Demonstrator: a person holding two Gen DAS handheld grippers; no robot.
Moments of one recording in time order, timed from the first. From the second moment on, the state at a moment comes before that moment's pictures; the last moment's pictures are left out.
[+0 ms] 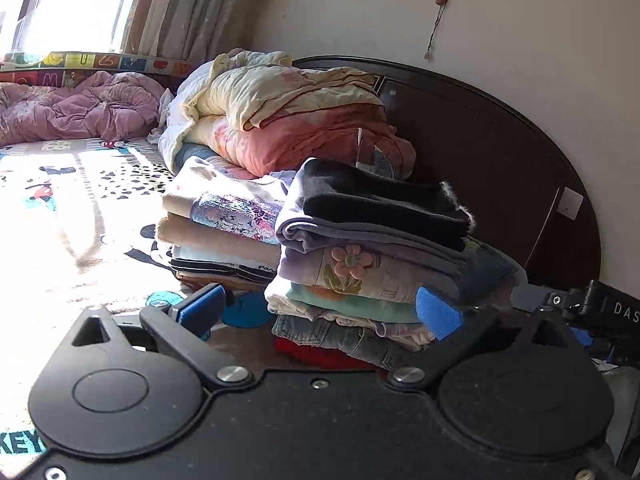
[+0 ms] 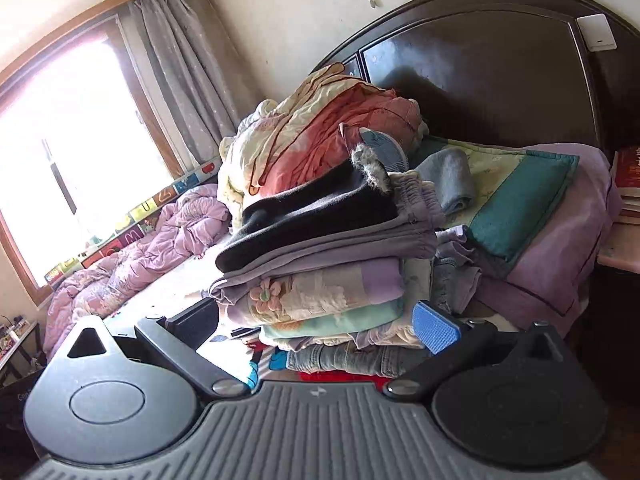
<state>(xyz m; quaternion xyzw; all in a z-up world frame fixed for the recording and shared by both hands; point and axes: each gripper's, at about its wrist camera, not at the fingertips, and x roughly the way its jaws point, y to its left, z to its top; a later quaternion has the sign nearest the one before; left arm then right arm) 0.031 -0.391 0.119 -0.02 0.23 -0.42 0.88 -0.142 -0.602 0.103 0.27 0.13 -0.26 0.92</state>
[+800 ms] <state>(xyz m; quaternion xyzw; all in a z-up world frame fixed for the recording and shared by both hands) 0.000 -0.386 0.165 0.03 0.20 -0.43 0.88 -0.150 -0.554 0.159 0.15 0.19 -0.33 0.91</state>
